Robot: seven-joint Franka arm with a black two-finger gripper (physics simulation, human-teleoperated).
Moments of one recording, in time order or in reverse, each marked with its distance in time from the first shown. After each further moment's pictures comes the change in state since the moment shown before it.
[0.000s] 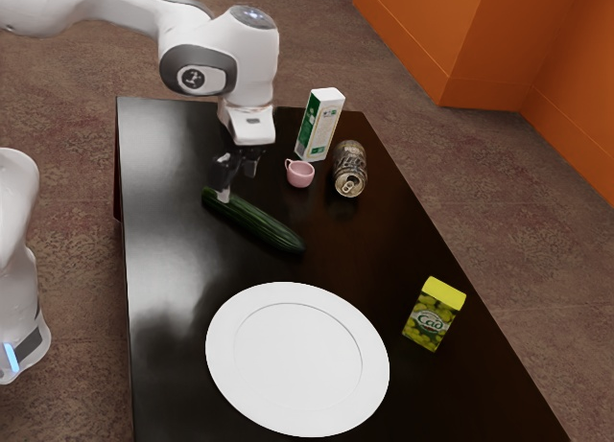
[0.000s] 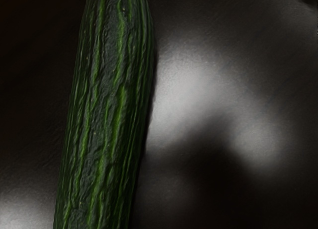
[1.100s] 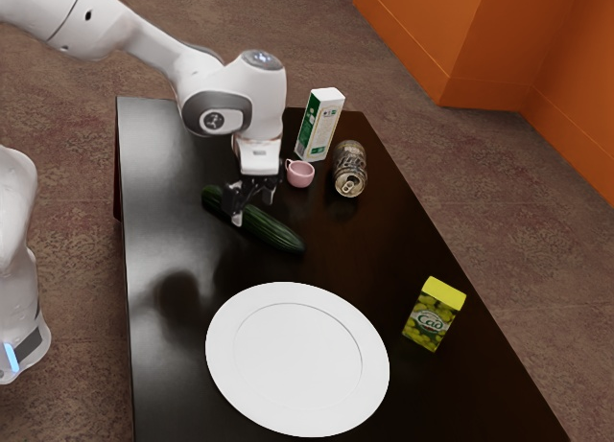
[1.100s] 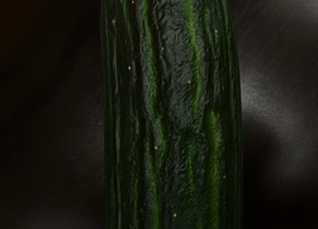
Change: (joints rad) arm 0.037 0.209 0.057 -0.054 -0.046 0.301 0.276
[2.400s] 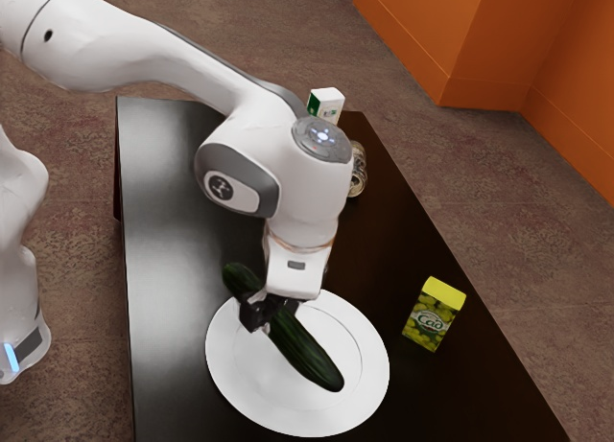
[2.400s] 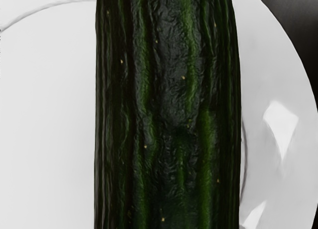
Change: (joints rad) arm -0.202 0.138 -0.546 0.385 -0.080 -0.350 -0.517
